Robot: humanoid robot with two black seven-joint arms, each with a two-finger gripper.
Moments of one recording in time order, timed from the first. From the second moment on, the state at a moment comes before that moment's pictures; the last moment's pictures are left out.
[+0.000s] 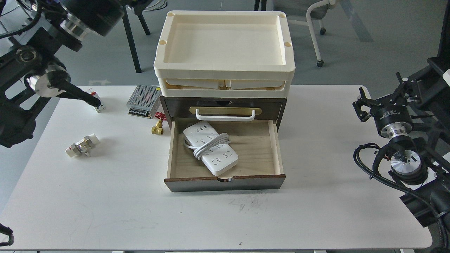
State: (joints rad) left arm -0.91 0.61 -0.82 -1.30 0.46 -0.25 -0.40; right arm 0.48 -0.35 1.01 0.78 0.13 0.27 0.37
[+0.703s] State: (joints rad) left arm -0.78 0.36 -0.91 -0.52 -0.06 -0.49 -0.23; right arm 0.50 -0.34 1.03 0.76 0.14 0.27 0.32
